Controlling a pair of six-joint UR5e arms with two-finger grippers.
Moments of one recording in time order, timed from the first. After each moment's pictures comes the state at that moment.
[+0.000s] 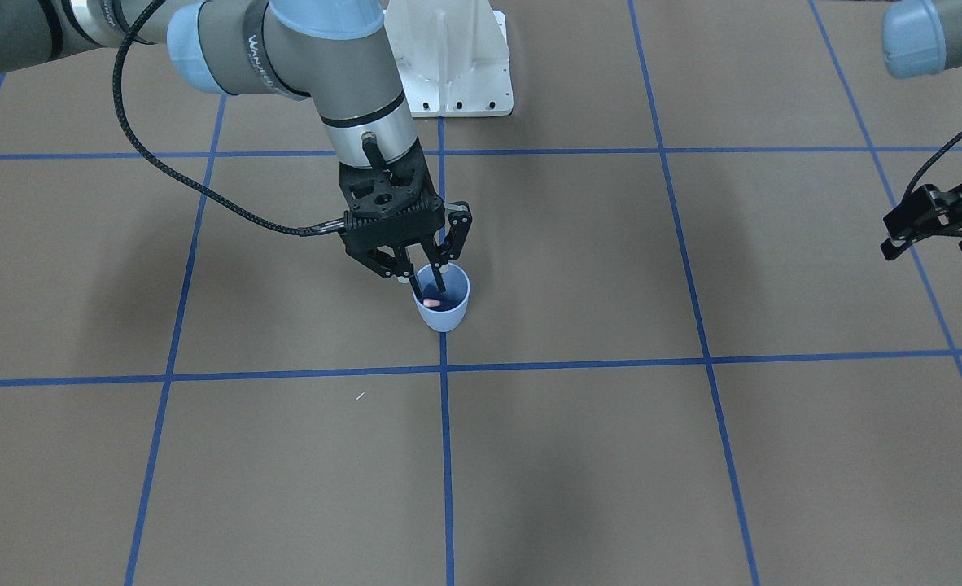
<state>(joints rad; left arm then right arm) -1.28 -1.86 -1.88 -1.37 -2.26 -0.46 0.67 -0.72 1.65 -1.46 1.78 1.02</state>
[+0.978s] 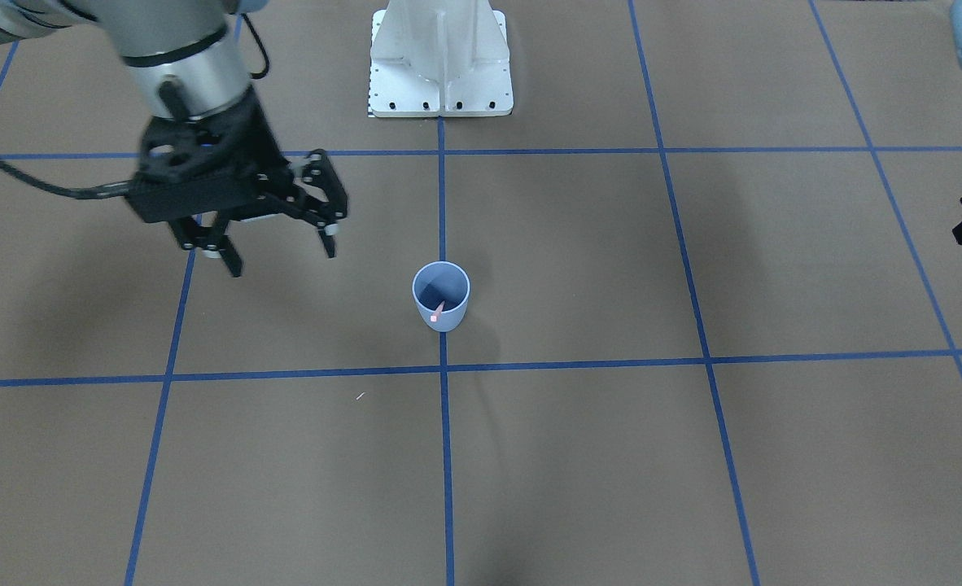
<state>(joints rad) -1.44 -1.78 -1.84 -1.37 -2.30 -0.16 0.95 -0.93 1.91 -1.69 2.03 0.83</state>
